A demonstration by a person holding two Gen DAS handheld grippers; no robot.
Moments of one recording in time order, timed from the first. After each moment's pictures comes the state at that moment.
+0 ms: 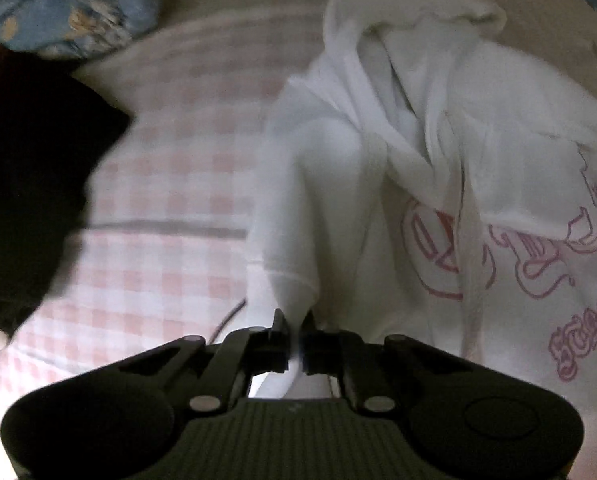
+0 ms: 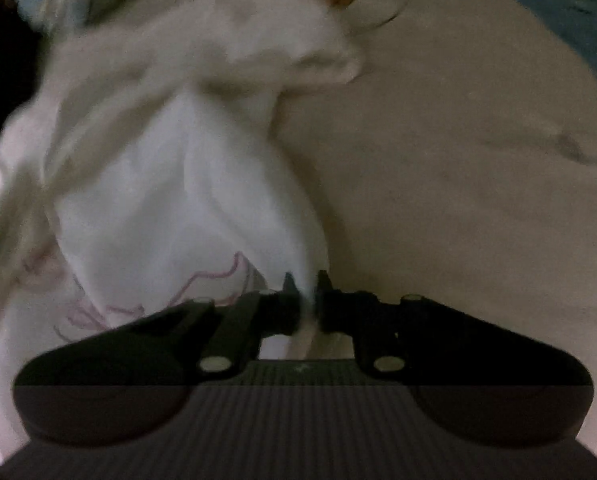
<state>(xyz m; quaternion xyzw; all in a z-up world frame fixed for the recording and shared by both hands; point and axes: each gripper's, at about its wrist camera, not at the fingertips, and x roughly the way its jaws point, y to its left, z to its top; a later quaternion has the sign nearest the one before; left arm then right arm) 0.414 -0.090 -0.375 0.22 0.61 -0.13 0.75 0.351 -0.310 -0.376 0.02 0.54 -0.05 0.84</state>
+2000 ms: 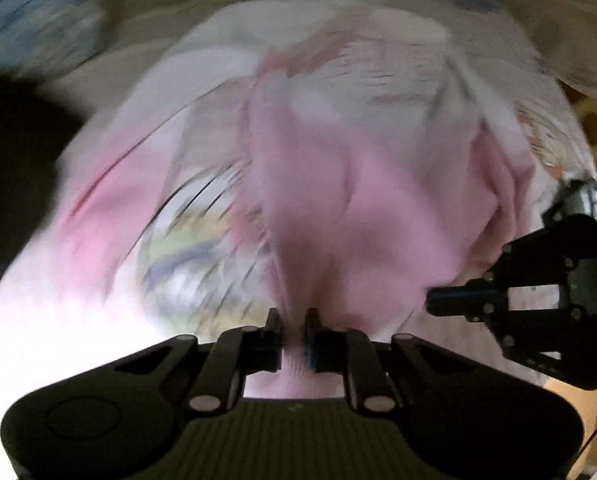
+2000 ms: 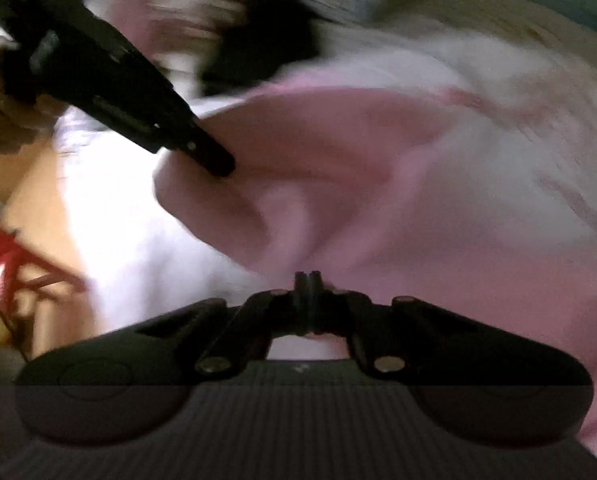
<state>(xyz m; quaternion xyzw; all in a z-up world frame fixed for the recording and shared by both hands) 0.313 0.060 -0.266 0.17 0.64 -0.29 0.69 0.138 -0.193 -0.266 0.04 0.49 0.27 0.83</state>
